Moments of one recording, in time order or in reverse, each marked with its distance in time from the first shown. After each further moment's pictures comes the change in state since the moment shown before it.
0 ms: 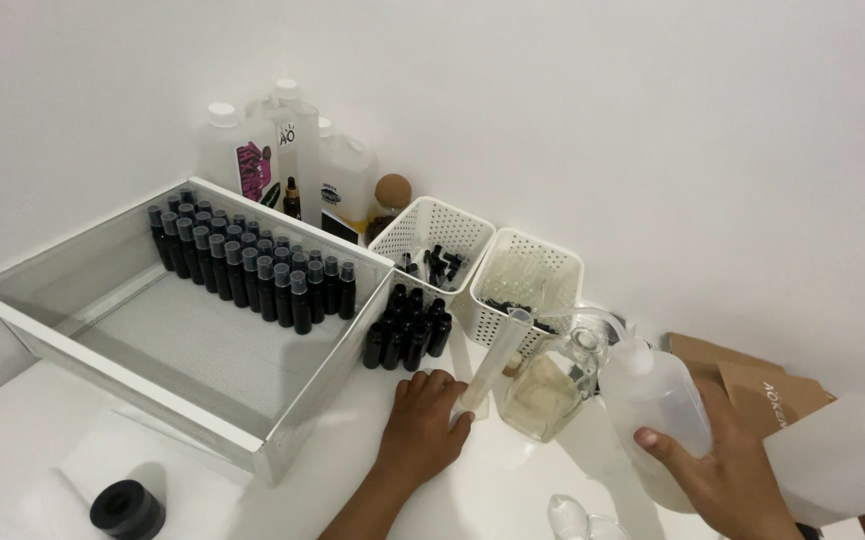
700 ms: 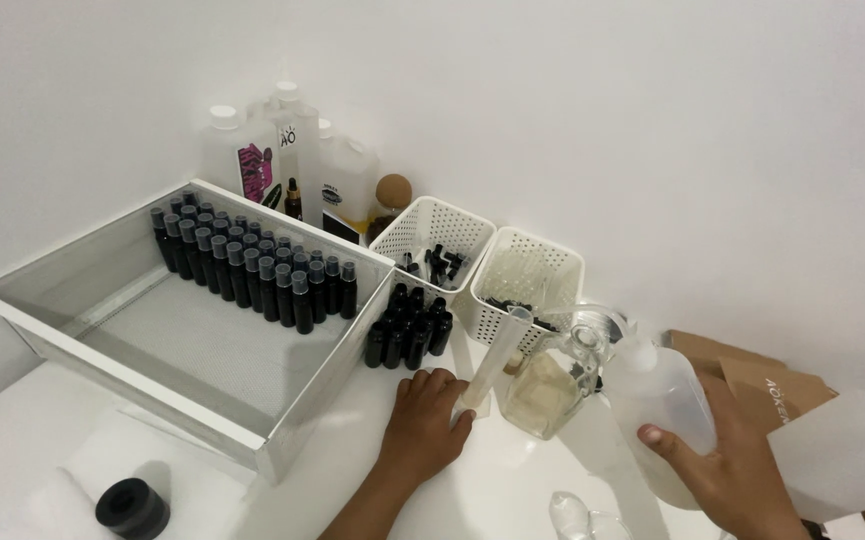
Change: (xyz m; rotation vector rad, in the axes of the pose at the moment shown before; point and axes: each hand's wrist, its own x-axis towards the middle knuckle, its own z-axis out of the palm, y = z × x) left_hand -0.001 -0.003 0.003 0.010 0.009 0.022; right_hand -0.004 -0.006 -0.005 0.045 -0.004 0.023
